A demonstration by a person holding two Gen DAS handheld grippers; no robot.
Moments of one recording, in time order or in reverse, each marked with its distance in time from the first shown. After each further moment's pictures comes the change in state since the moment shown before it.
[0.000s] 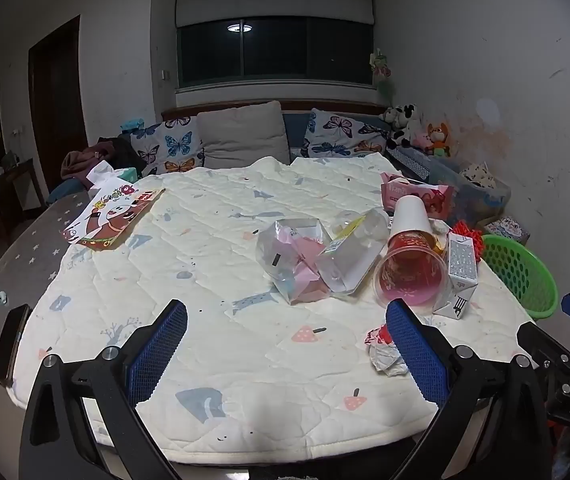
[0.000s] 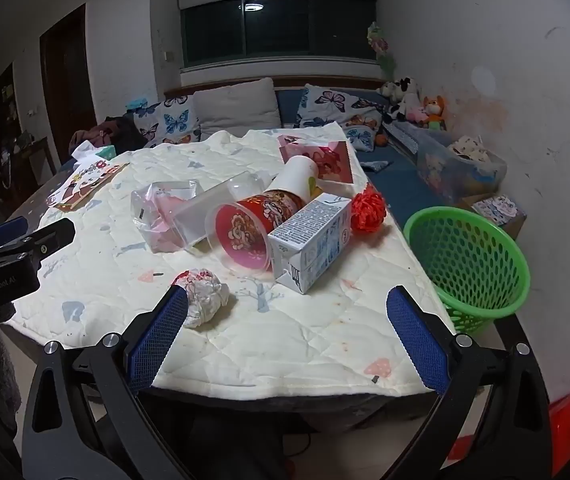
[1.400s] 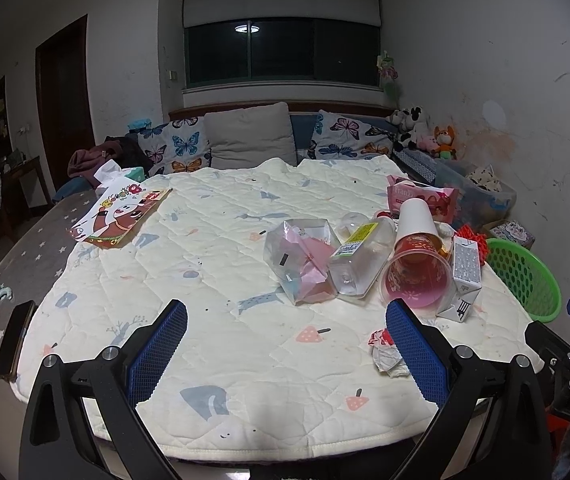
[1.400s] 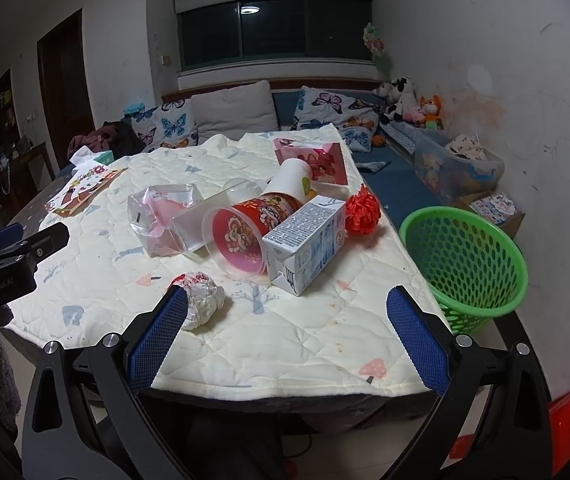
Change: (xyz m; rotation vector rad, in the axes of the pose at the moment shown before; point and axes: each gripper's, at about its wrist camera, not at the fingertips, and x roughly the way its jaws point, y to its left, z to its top) left arm -0.002 0.003 0.001 -0.004 -0.008 0.026; right arm 0.000 -0.004 0.000 0.011 -0.004 -0.008
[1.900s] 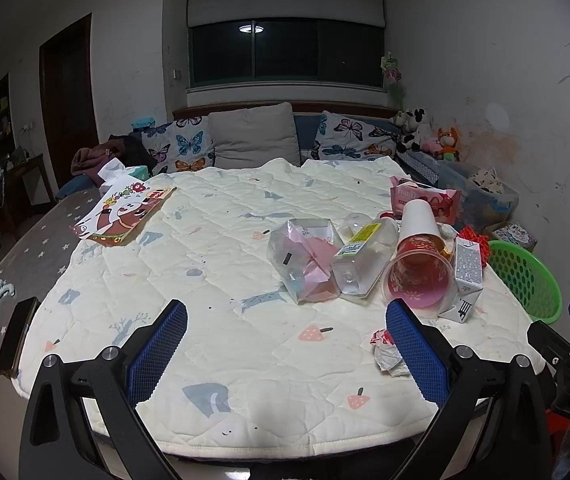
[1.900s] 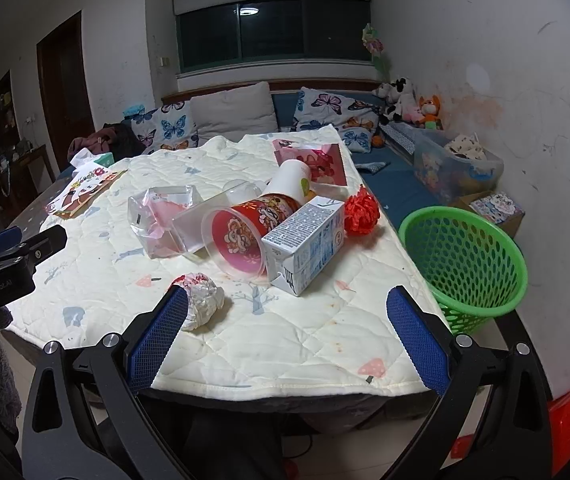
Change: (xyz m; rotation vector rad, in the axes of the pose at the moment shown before) left arm -0.001 0.002 -0.003 -0.010 -0.004 0.008; right arm -0.003 -0.004 0.000 0.011 -0.006 0.005
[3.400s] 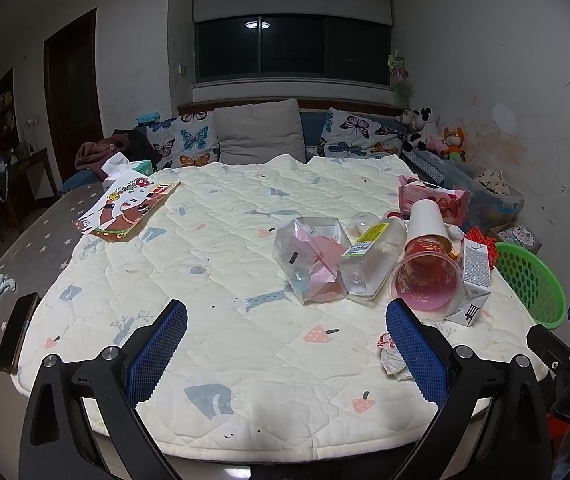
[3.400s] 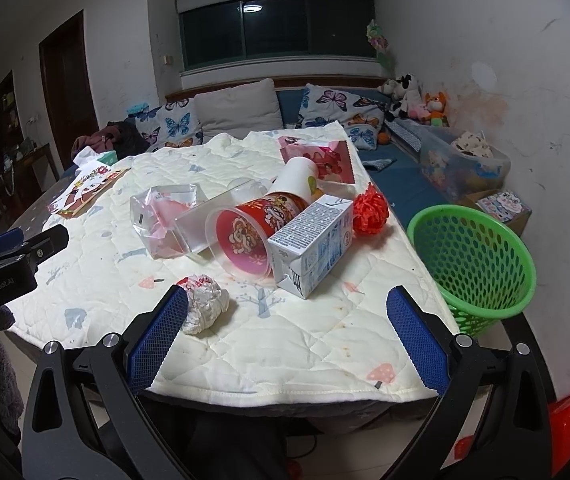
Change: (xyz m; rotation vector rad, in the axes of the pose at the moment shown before) left arm 0.003 0.005 0.001 -0.015 0.009 0.015; right arm 0.008 0.003 0.002 -0.001 0.012 0.020
